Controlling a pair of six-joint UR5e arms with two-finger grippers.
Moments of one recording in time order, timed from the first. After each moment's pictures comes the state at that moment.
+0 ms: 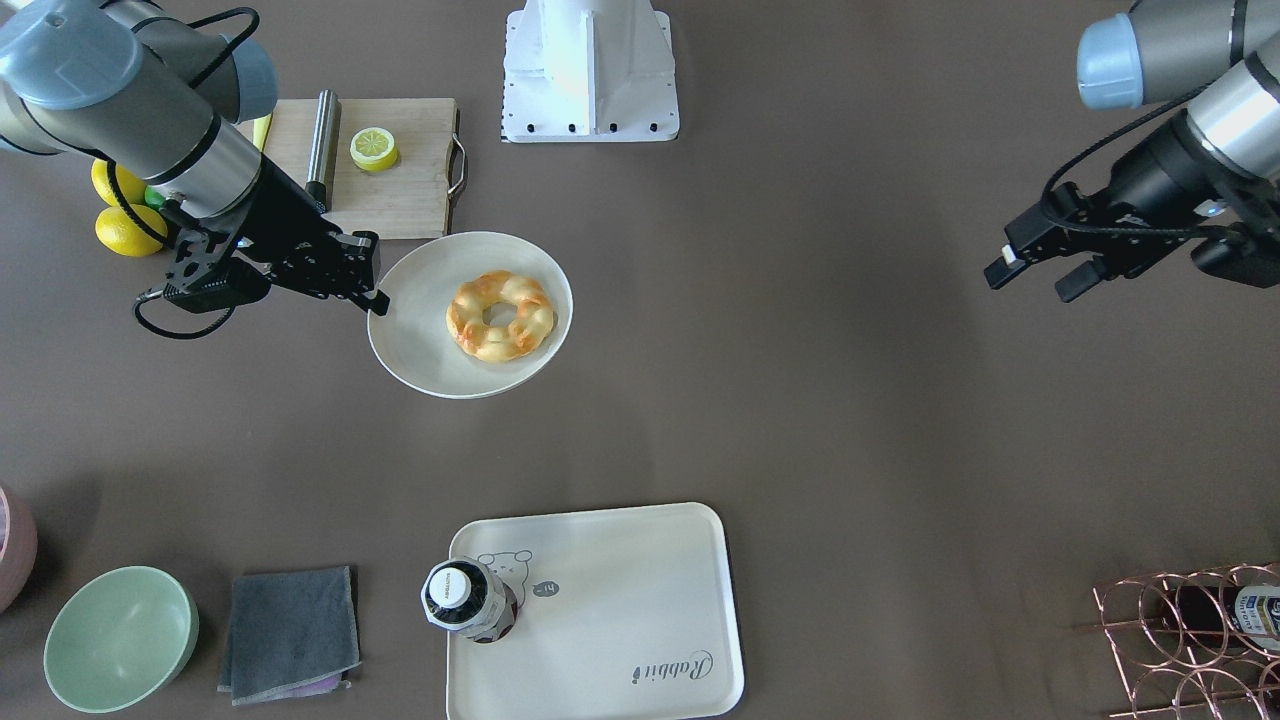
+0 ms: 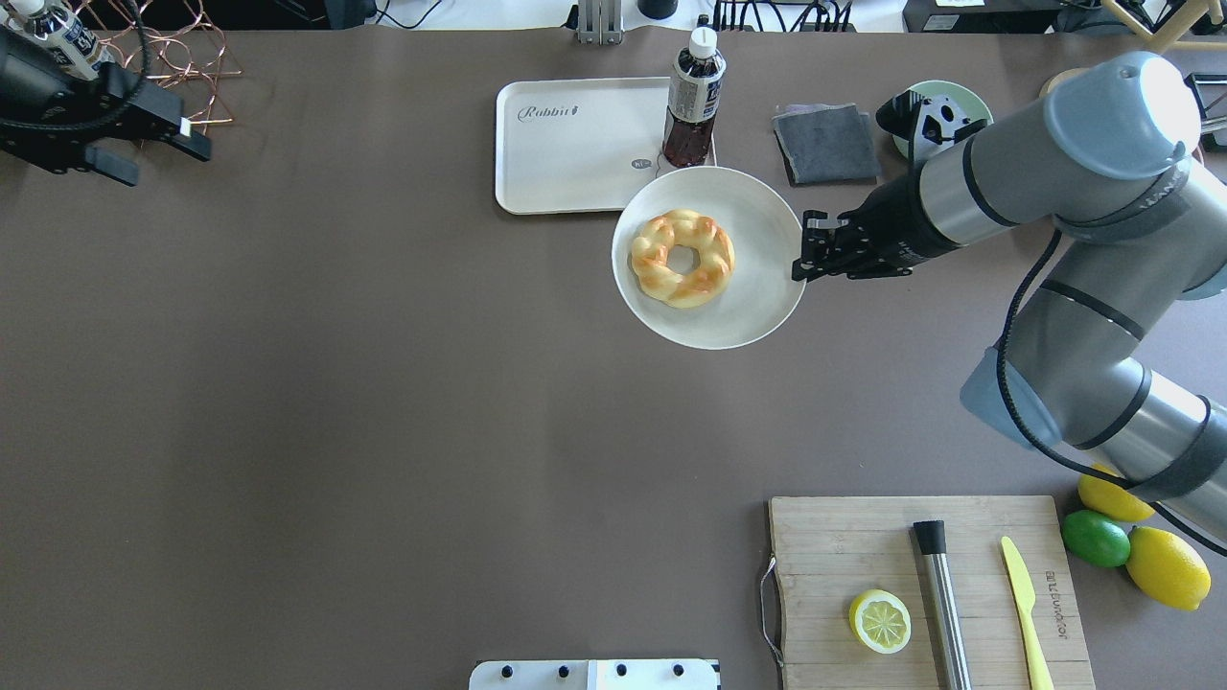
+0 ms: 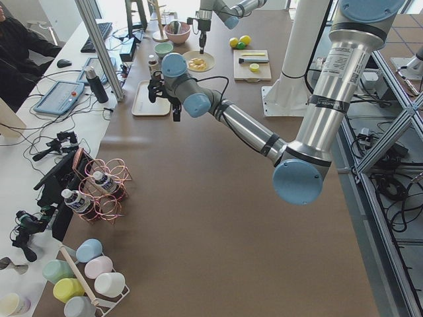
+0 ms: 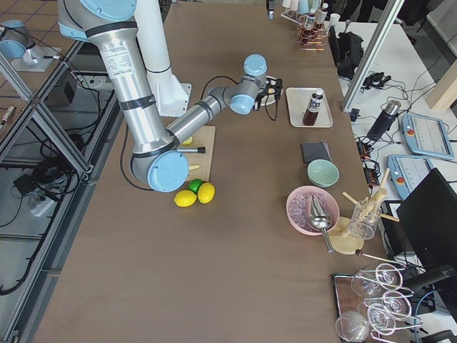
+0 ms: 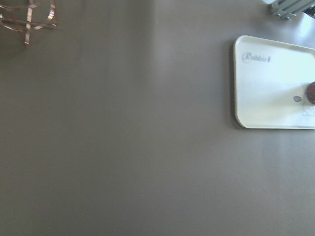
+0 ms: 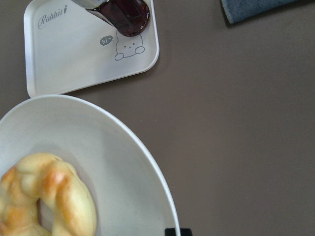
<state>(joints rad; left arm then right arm) -1.17 -1.87 -1.87 -1.87 -2.46 -0.97 0.83 -1.22 1.83 -1.09 2.19 1.31</state>
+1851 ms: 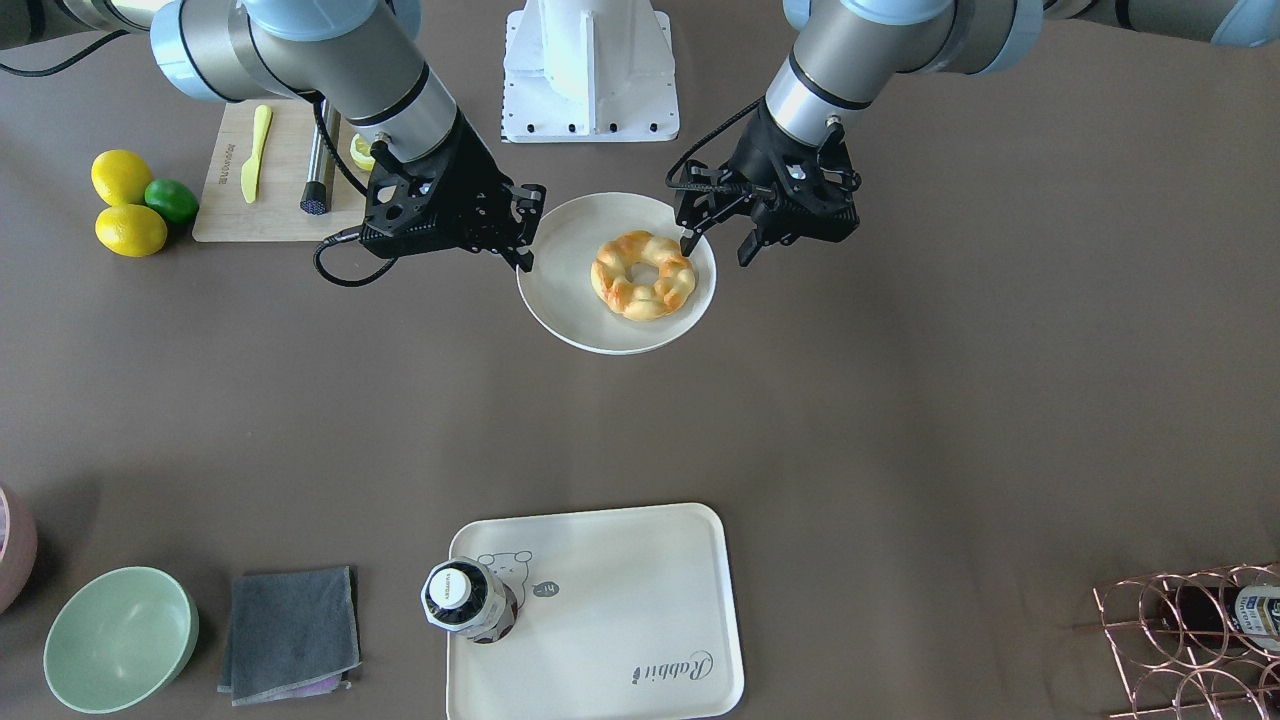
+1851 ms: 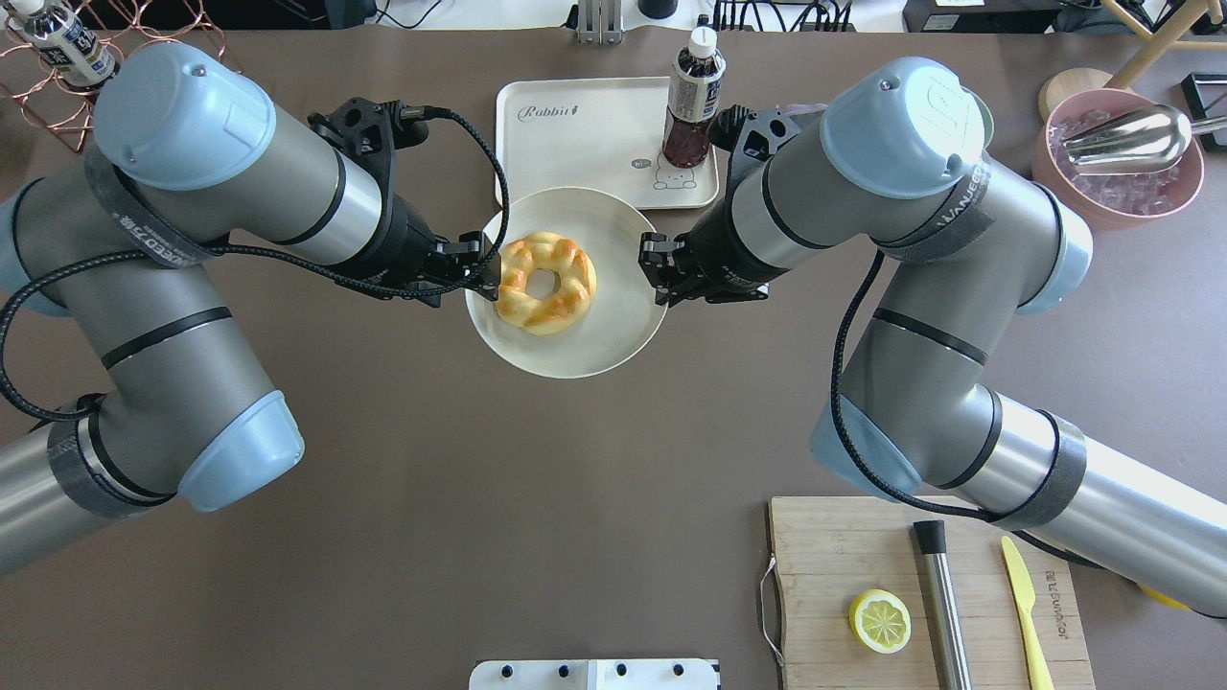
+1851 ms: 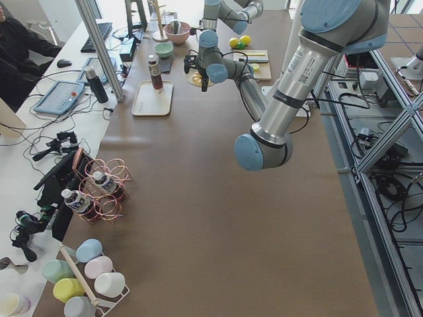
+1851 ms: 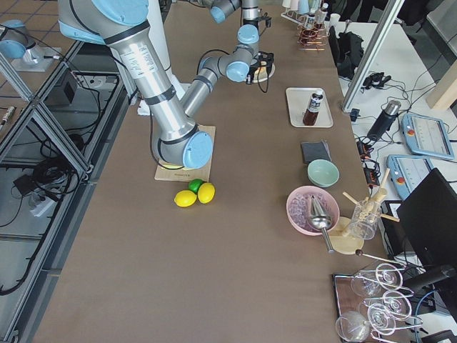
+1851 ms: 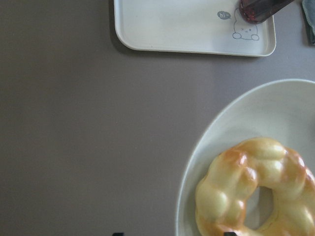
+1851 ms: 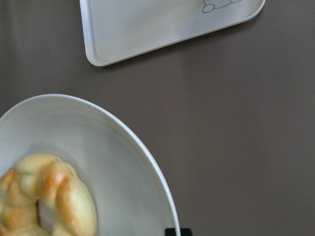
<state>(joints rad) -0.70 -2.13 -1.91 -1.72 -2.07 -1.21 0.67 -0.98 1.84 -1.35 2.06 1.38</state>
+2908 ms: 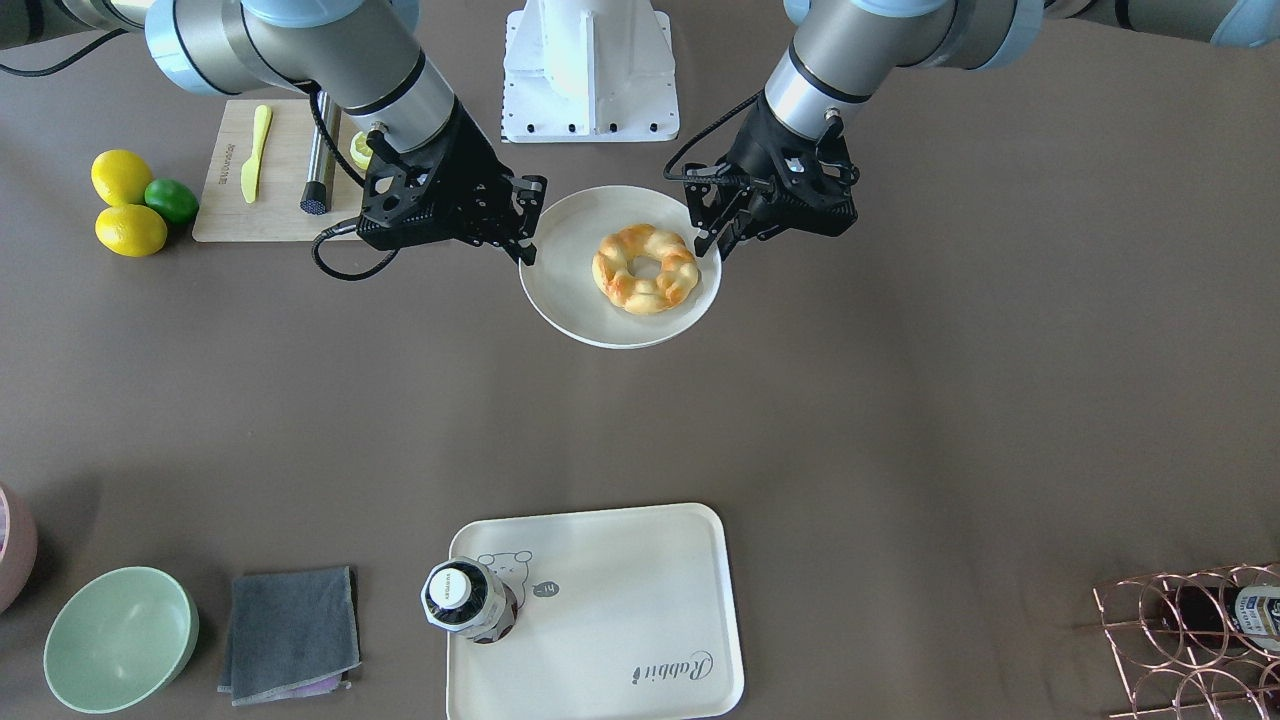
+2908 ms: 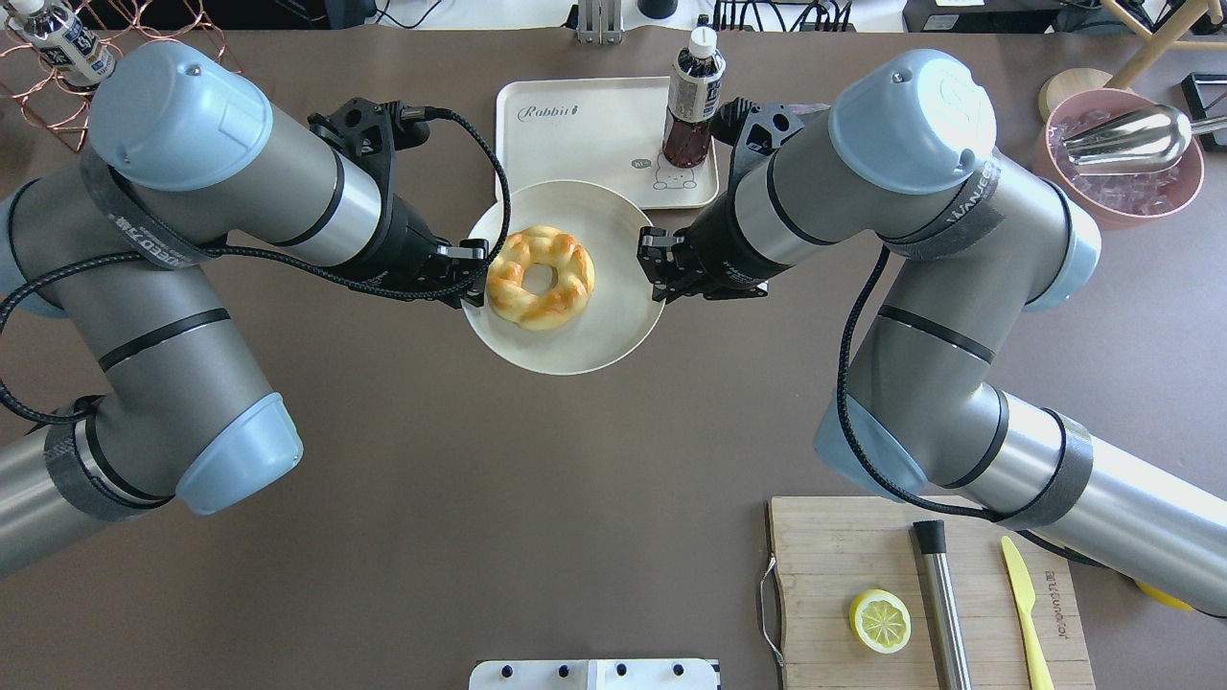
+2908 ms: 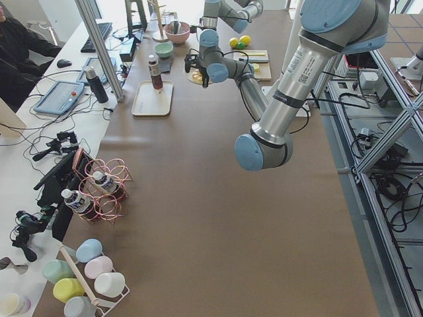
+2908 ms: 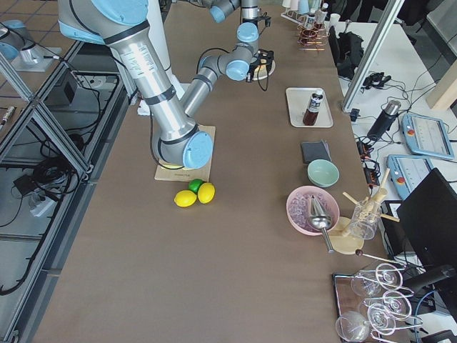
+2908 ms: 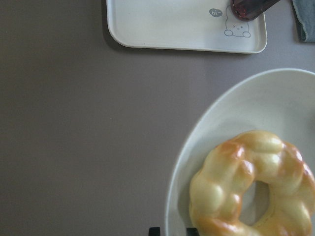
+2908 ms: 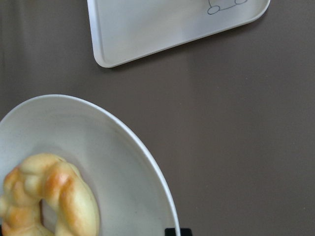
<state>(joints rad) -0.70 -2.13 -1.92 -1.72 -2.08 -1.21 0.67 -0.98 1.86 -1.34 2.07 1.40</state>
